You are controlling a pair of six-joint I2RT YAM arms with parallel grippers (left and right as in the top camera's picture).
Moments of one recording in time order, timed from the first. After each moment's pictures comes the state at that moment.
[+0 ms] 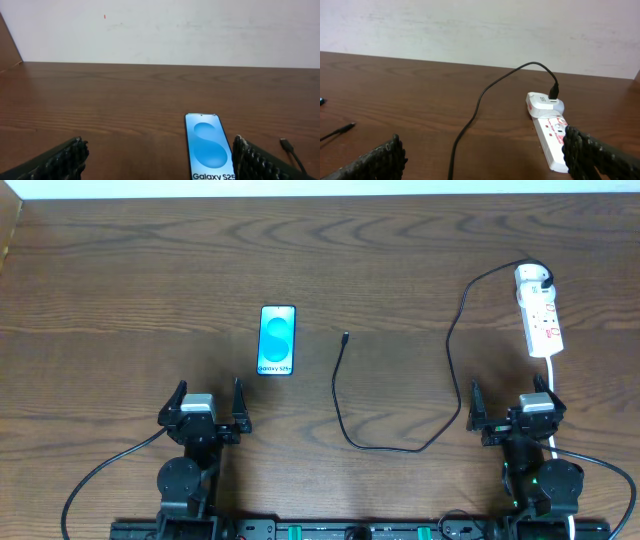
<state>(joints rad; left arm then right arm) -0.07 0.01 0.02 -0.11 -0.05 -0.02 -0.01 0.01 0.01 -0.07 -0.09 -0.09</state>
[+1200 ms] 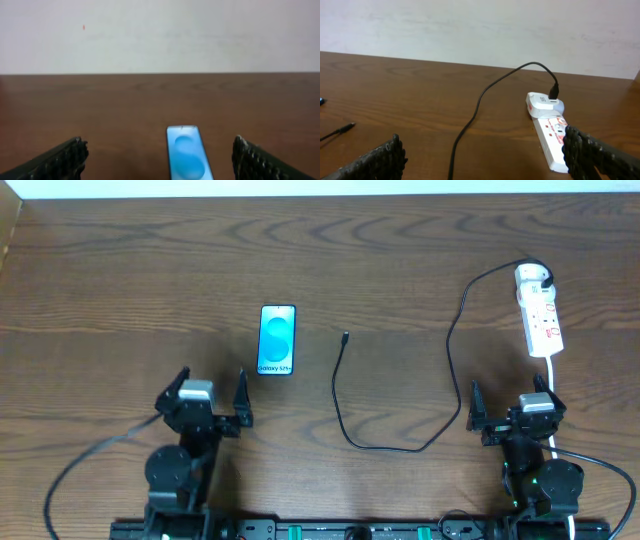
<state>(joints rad) -0.07 0.26 0.22 -0.08 0.05 -0.02 -0.01 0.01 0.01 -0.07 -0.09 -0.09</state>
